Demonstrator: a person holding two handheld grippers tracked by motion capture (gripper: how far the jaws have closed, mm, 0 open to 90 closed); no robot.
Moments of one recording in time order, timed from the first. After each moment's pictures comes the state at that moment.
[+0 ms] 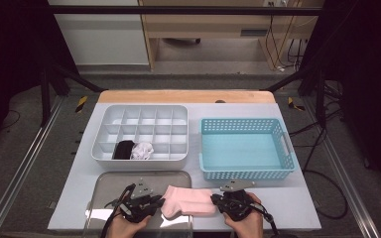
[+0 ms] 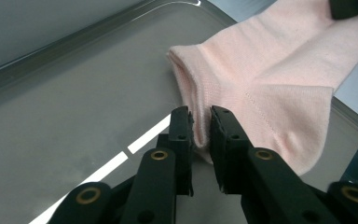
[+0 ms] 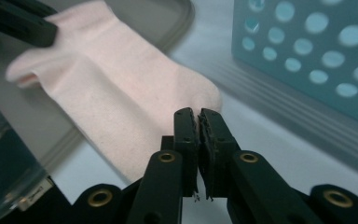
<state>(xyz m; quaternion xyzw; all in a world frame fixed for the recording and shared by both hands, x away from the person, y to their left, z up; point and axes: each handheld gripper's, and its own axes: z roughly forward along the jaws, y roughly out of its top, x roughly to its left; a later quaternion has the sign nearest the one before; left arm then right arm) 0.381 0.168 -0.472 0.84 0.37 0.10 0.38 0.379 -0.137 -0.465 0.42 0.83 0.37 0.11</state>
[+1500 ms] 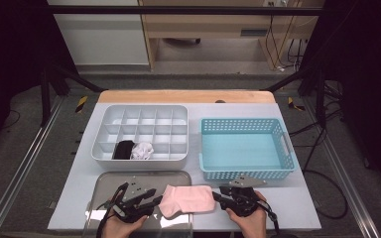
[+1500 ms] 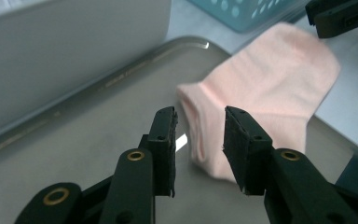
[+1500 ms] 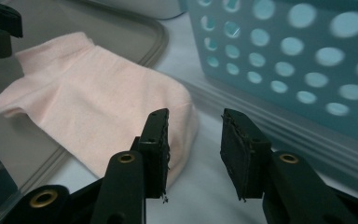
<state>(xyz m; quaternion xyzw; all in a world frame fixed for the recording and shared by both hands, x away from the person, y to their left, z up) 0.373 0.175 -0.447 0.82 0.36 0.15 0.41 0.387 -0.157 -0.468 0.44 0.79 0.42 0.11</state>
